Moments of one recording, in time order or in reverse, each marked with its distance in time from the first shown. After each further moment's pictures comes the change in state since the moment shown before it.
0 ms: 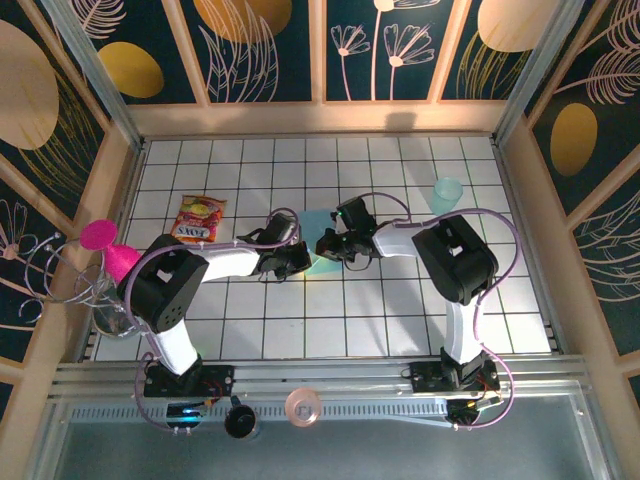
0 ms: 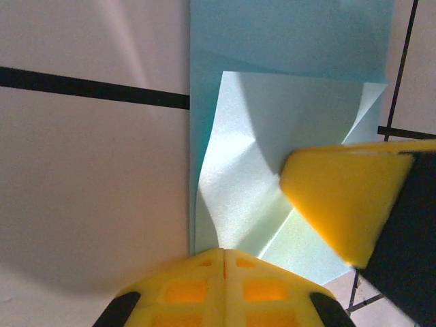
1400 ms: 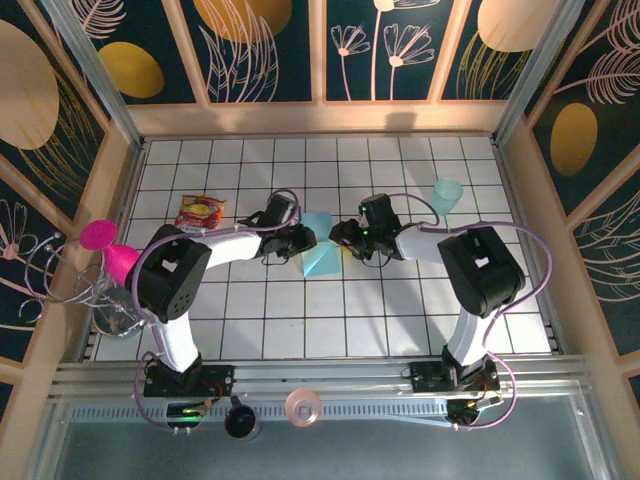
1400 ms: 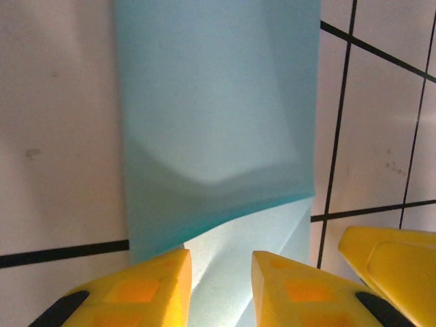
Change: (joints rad) left arm 0.067 0.074 0.152 -0.014 0.013 0.047; right arm -0.085 -0.157 -0.135 0.050 0.045 0.196
